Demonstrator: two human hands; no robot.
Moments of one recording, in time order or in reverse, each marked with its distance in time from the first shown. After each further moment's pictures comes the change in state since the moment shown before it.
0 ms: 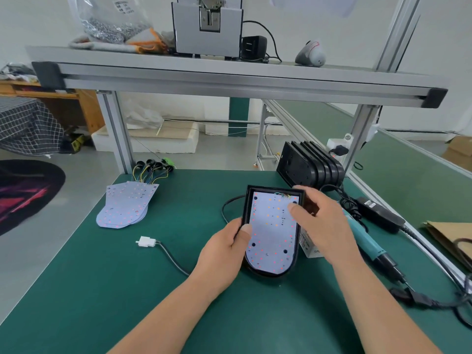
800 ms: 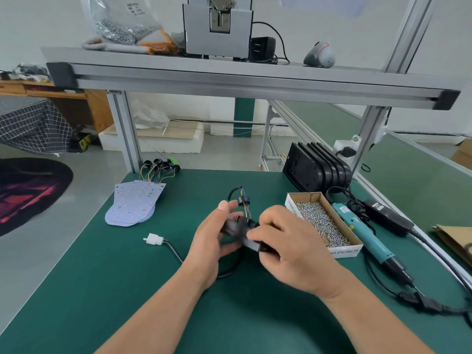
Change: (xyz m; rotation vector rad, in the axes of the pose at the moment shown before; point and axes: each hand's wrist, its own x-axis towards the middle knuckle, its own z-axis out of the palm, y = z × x) left_hand 0.004 0.015 -0.023 -0.719 0.100 -0.191; right_hand -0.037 -0.034 0.038 -0.420 -0.155 -0.945
